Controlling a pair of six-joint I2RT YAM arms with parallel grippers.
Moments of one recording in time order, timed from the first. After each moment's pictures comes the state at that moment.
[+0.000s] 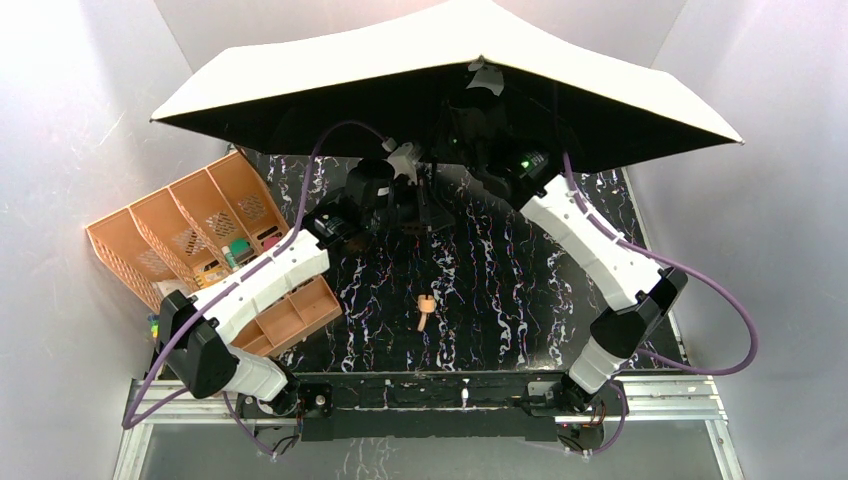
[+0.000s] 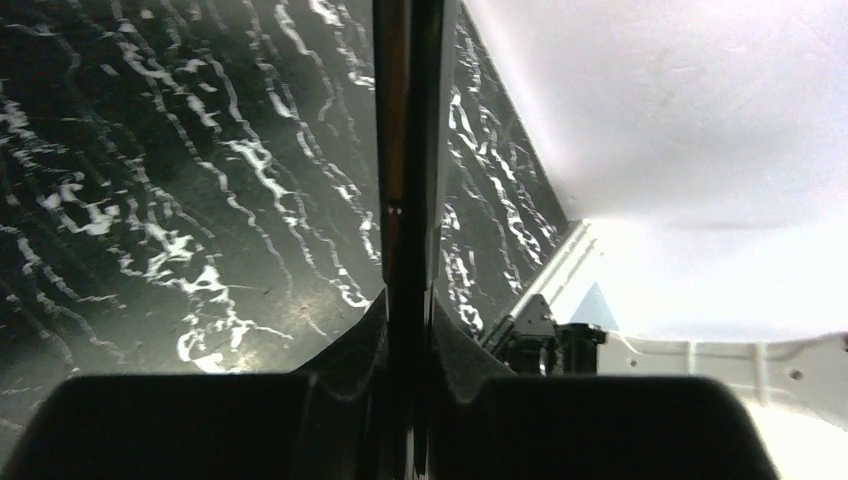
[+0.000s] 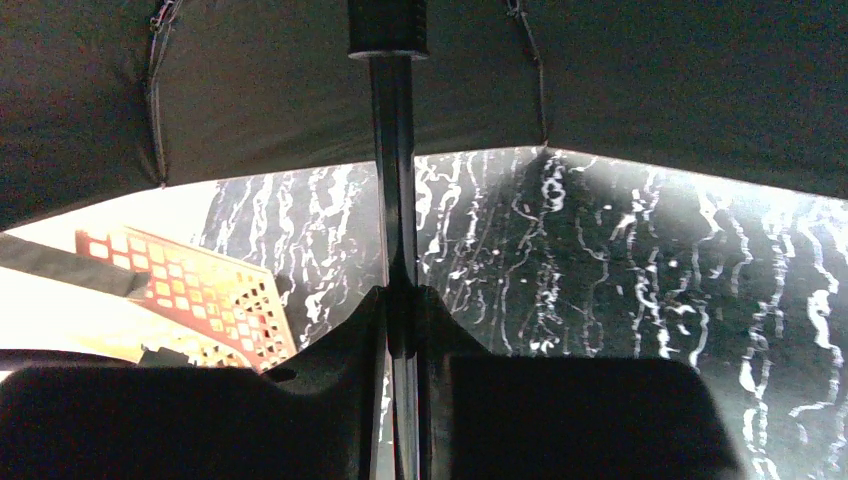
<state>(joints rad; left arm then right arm) -0.74 1.41 1.25 -0.25 0.24 -0.64 0.79 1.64 1.91 -0.62 0.39 0.58</state>
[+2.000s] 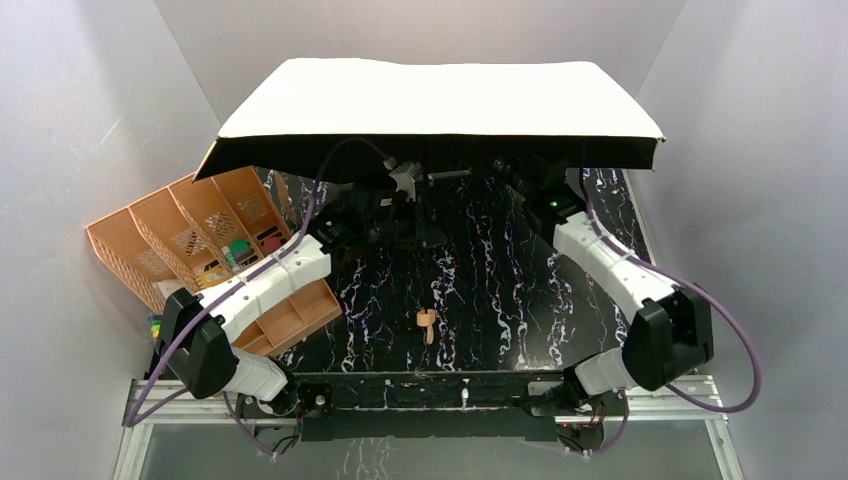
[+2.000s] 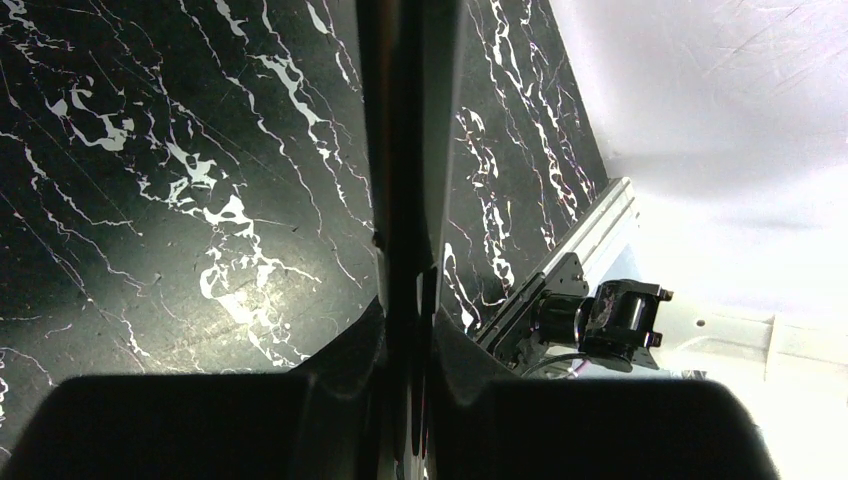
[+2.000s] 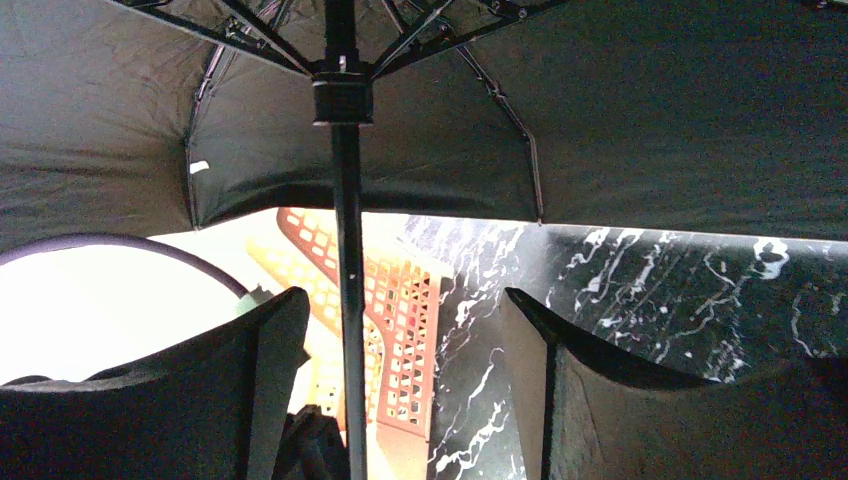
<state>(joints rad) -0.74 1.41 1.18 -0.29 0.29 -0.63 0.48 1.38 1.17 0.24 -0.30 0.76</state>
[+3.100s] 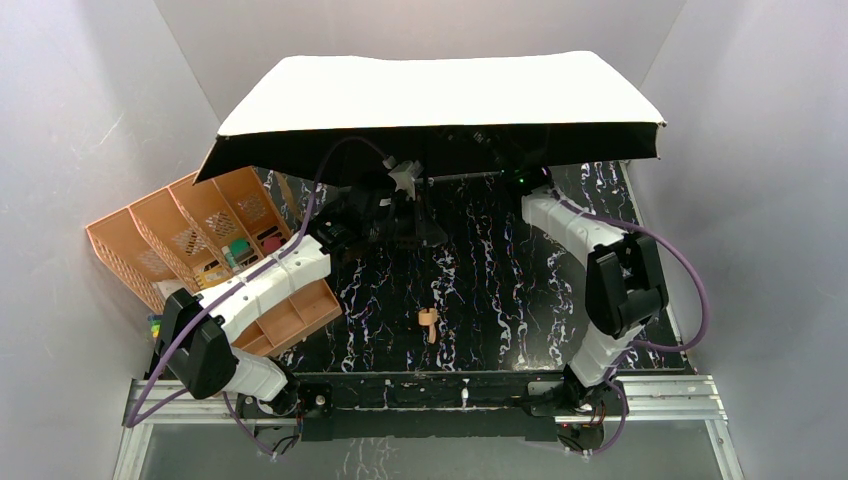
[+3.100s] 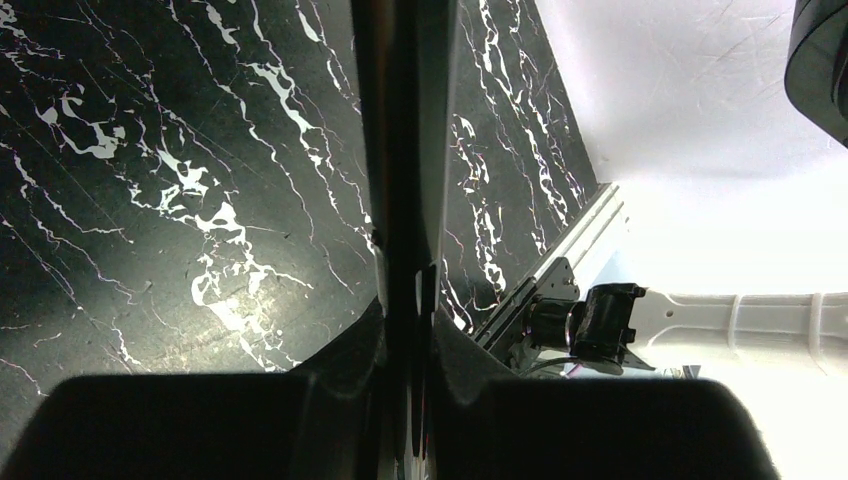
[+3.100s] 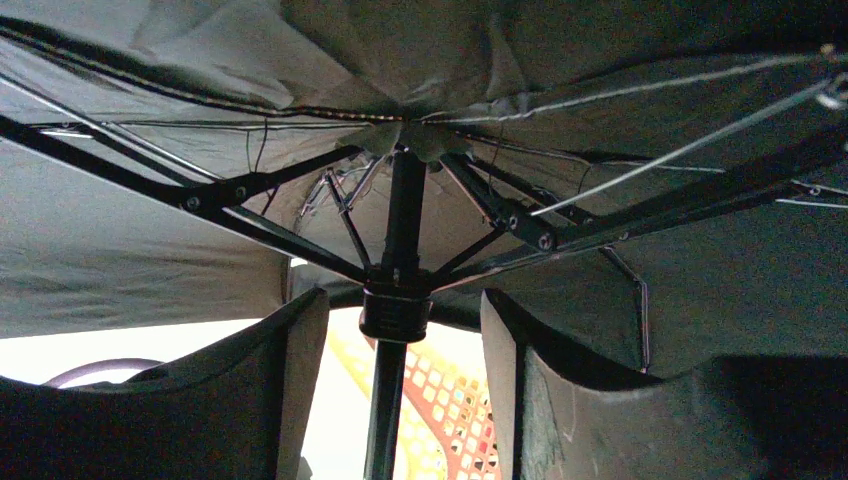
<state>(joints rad) -0.74 1.41 1.17 -0.27 0.29 -0.64 0.48 1.72 1.34 0.72 -0.36 0.96</state>
